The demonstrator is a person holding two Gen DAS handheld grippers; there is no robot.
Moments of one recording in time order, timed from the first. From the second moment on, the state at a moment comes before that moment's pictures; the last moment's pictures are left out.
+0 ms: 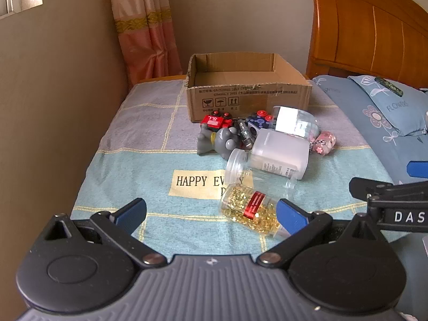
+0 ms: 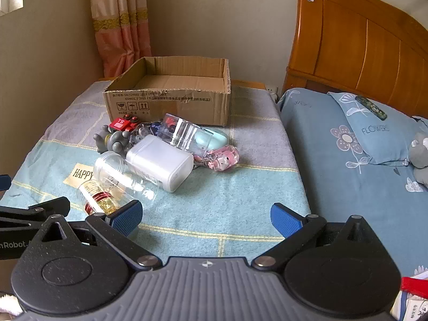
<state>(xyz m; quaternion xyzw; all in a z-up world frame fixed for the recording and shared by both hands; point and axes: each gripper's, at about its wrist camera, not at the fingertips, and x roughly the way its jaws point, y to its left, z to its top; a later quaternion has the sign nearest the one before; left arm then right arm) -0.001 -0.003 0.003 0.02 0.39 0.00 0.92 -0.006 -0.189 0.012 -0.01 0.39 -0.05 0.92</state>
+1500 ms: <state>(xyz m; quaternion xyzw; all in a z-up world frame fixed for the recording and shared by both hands) -0.004 -0.009 0.003 0.03 0.38 -0.03 0.92 -0.009 -0.194 0.012 0.00 0.38 -0.05 0.92</state>
